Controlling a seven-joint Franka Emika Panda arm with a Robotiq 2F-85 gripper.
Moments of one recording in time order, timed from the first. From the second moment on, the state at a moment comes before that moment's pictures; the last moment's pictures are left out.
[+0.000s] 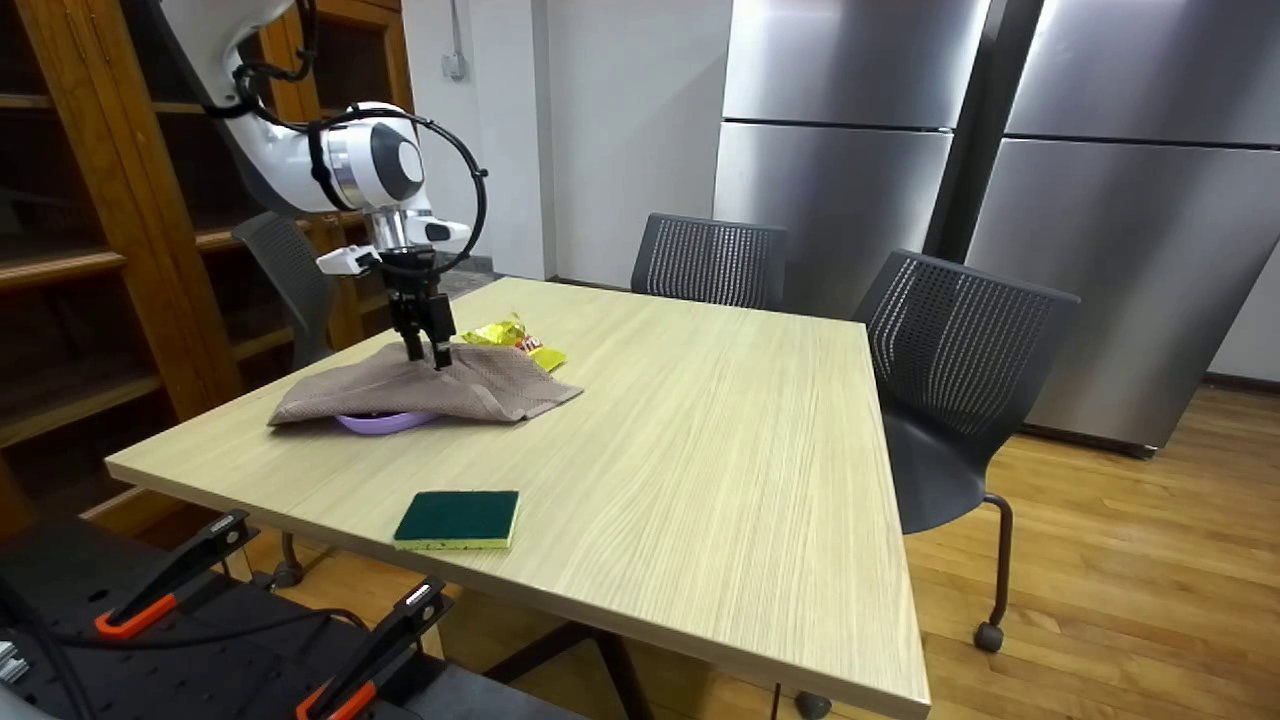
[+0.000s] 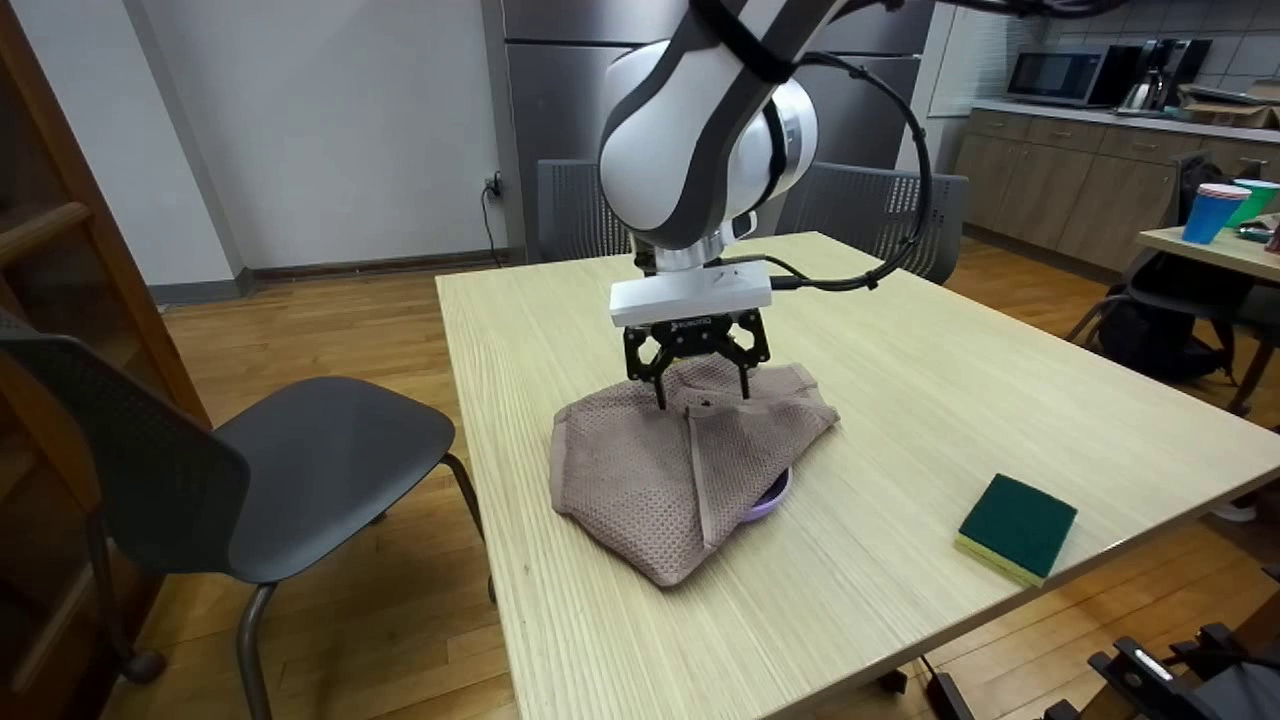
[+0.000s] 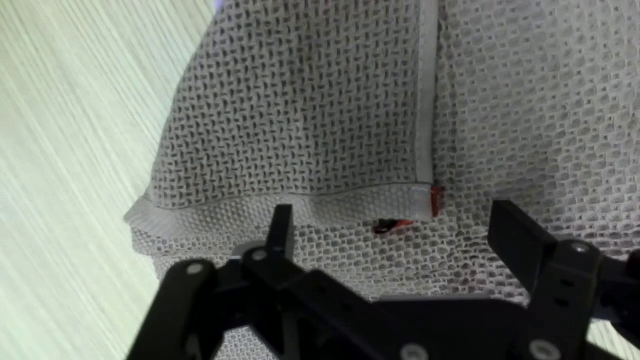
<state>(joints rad) 0.44 0.74 -0.10 -1.77 -0.11 2.34 0.80</state>
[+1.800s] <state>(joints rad) 0.43 0.74 -0.09 -1.80 -0.07 2.38 1.09</state>
